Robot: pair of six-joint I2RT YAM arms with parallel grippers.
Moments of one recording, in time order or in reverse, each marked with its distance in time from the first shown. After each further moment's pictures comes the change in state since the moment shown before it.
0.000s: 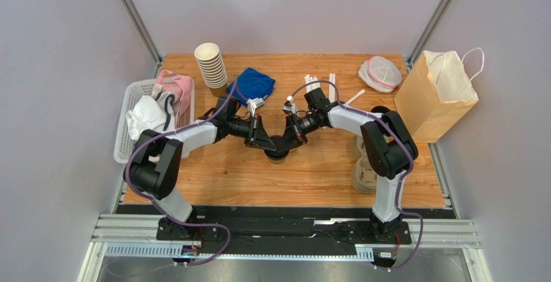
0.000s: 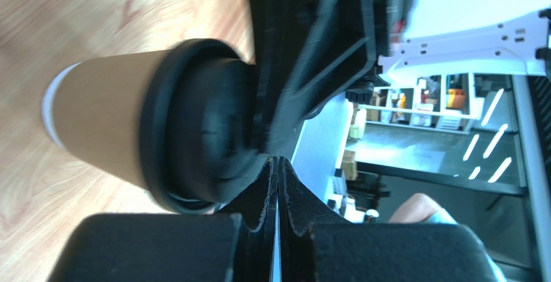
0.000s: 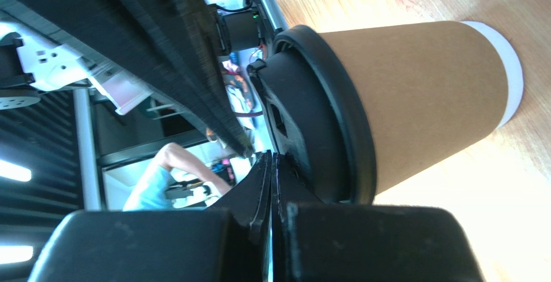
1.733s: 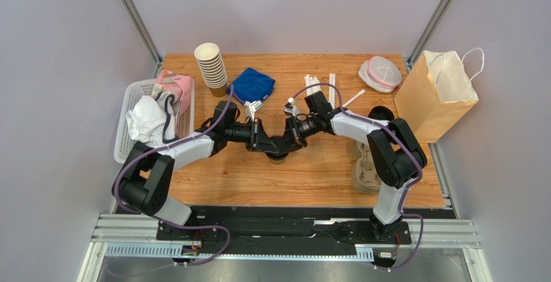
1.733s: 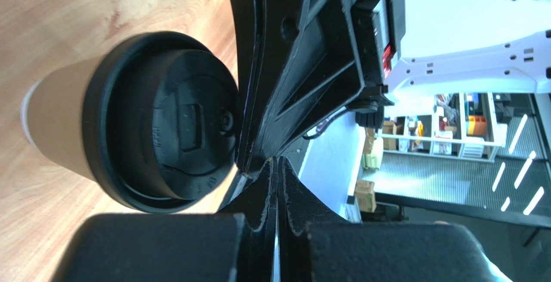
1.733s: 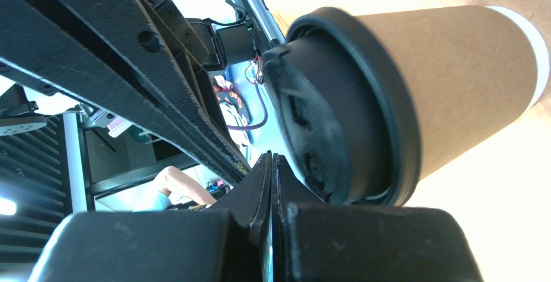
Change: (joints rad) left arm -0.064 -0.156 -0.146 0.209 -0.134 -0.148; right arm 0.039 -0.117 -0.108 0.130 0.101 0.154
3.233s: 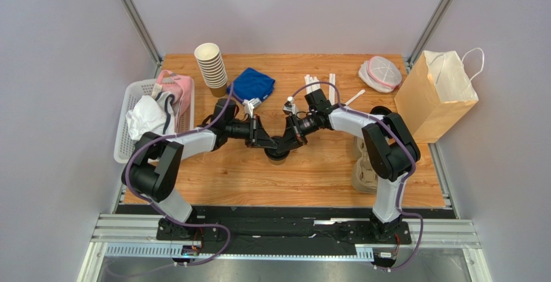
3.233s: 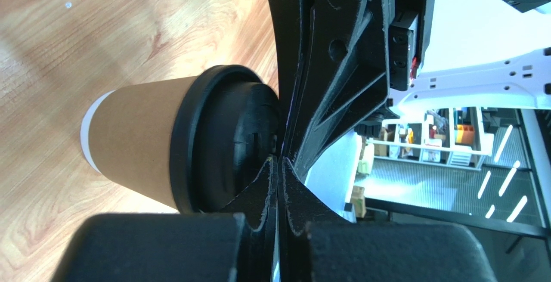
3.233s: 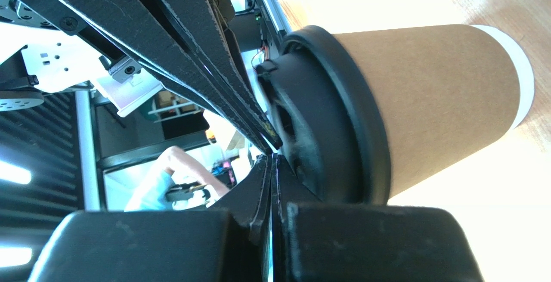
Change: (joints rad) left arm 0.048 0.128 0.034 0.065 0.035 -0.002; right arm -0.032 0.090 0.069 -0.060 -0.095 -0.101
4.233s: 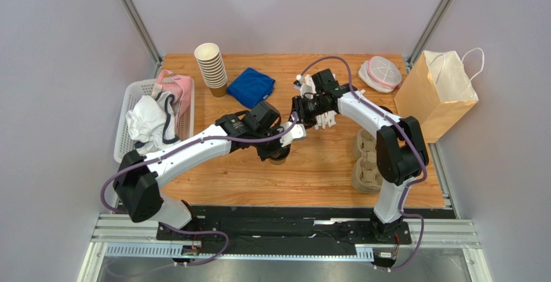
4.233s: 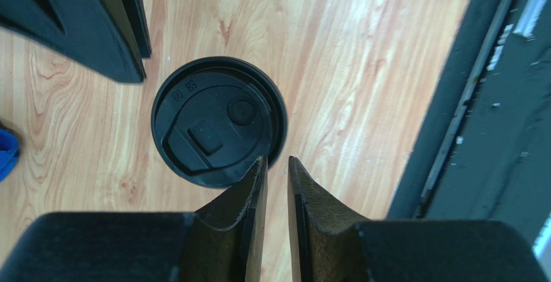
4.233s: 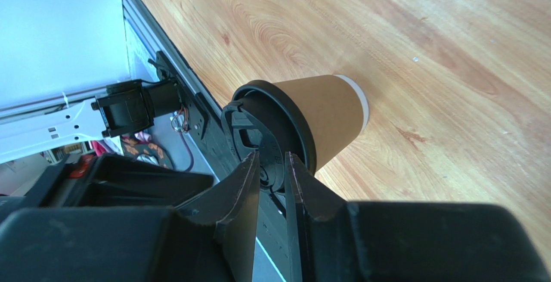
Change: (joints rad) left arm -0.452 -0.184 0.419 -0.924 -0.741 1.116; right arm -0.057 -0.074 0.222 -0.290 0.388 -0.184
